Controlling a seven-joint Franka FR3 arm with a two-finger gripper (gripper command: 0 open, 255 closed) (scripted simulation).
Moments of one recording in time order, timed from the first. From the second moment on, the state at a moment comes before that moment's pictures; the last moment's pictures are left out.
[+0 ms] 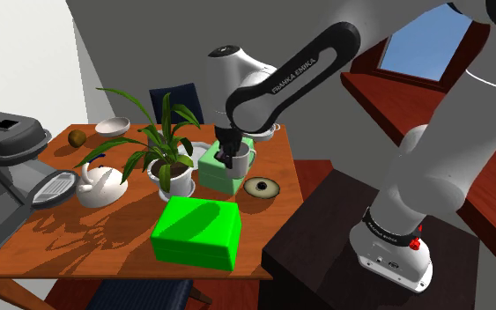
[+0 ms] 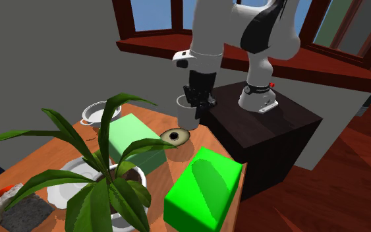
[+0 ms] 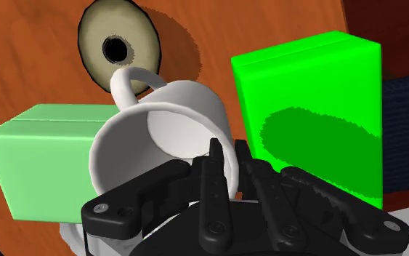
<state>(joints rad) 0.20 -0.12 0.22 -2.43 -0.07 2.35 0.18</state>
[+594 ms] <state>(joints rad) 0.30 -0.04 0.35 -2.31 -0.09 2.30 0.42</state>
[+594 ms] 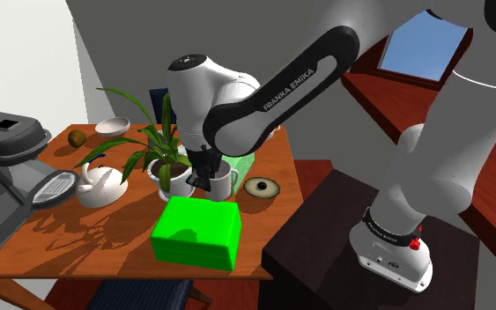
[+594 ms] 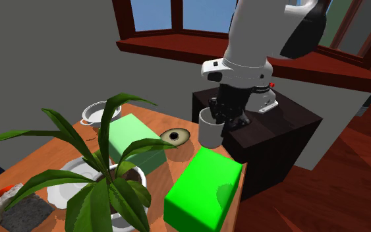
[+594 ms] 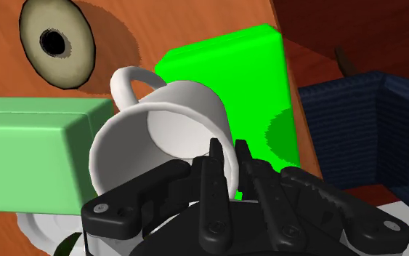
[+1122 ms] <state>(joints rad) 0.34 0.04 0.39 -2.27 -0.14 2.32 0.54</state>
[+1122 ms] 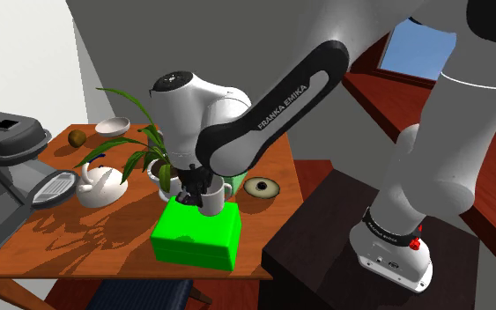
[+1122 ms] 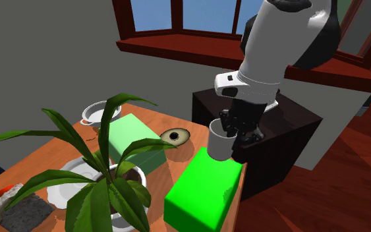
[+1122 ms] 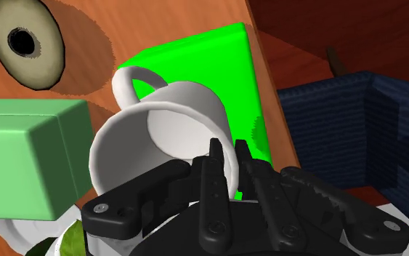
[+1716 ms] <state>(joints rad) 0.34 0.13 0.38 -2.30 -0.20 2.43 0.59</state>
